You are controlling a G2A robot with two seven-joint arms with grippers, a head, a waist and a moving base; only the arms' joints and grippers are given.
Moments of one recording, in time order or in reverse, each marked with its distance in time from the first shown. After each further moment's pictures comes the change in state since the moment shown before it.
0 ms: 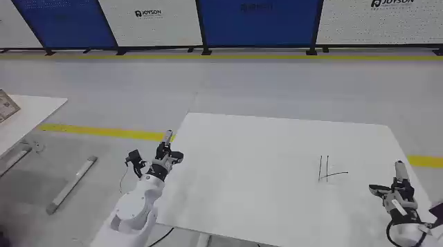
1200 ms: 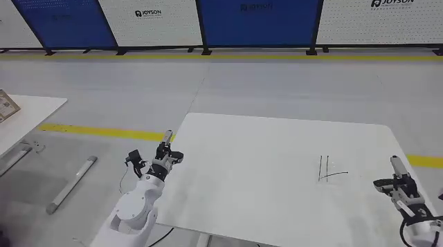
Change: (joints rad) left arm 0.000 0.000 0.000 0.000 0.000 0.000 0.000; right arm 0.027 0.027 0.101 -0.016 -0.145 0.011 0.305
